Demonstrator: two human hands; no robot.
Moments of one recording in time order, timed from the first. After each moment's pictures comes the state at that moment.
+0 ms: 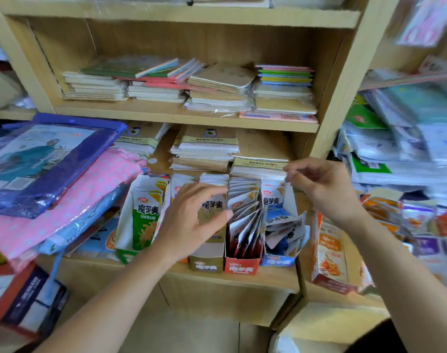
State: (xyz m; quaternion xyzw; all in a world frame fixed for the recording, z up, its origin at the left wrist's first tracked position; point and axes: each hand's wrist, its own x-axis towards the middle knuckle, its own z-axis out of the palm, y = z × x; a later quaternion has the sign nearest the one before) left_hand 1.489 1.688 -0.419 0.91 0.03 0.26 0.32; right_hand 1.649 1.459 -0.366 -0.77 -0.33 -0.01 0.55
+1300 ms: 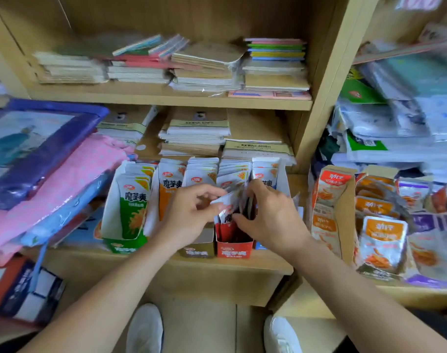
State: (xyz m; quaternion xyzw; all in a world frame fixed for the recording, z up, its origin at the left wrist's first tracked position) left_hand 1.498 1.668 -0.436 0.83 0.12 0.19 0.51; right_hand 1.584 1.493 -0.428 -0.88 -0.37 -0.06 0.27
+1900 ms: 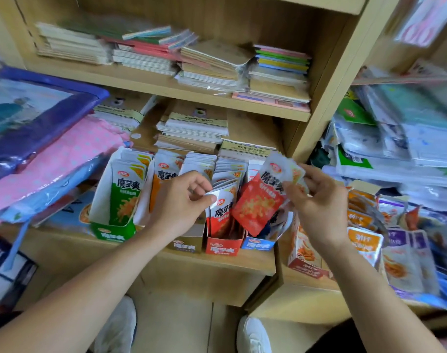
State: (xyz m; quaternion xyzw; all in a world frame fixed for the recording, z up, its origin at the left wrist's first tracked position) left_hand 1.499 1.671 -0.438 0.84 0.15 0.25 0.45; right_hand 1.599 1.442 -0.394 -0.75 -0.23 -0.04 0.62
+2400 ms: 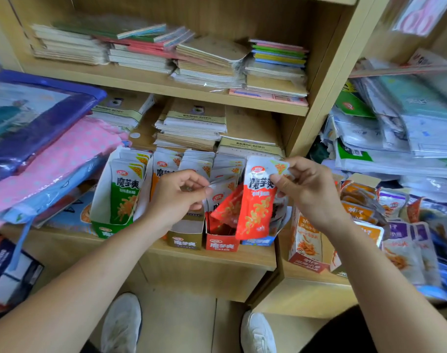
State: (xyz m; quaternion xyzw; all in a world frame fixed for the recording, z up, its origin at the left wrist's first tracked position) left_hand 1.500 1.675 -0.434 0.76 0.19 0.19 0.60; right_hand 1.624 1.444 -0.389 -0.71 -0.35 0.07 0.61
